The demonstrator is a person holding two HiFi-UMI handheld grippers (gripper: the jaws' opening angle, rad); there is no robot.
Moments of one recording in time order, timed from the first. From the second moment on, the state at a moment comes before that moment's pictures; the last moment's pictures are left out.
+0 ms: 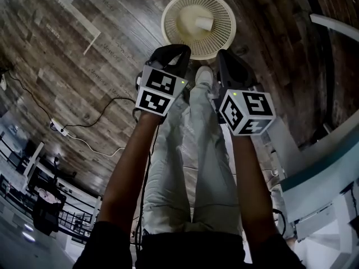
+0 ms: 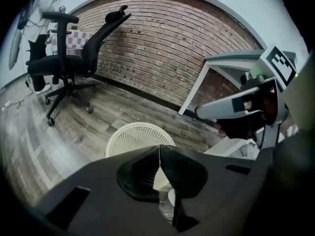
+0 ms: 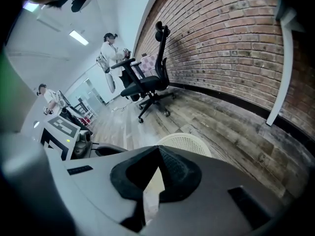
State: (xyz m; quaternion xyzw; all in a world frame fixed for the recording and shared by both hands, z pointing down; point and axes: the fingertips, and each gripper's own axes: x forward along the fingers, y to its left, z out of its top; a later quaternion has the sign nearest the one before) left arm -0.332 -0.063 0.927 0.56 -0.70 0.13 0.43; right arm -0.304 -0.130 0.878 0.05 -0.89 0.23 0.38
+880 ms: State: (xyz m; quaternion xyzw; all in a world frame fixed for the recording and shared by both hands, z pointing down) left arm -0.323 -0.022 0.776 0.56 -0.72 0.10 0.40; right arm -0.310 -0.106 0.743 0.05 -0.91 0.20 0.35
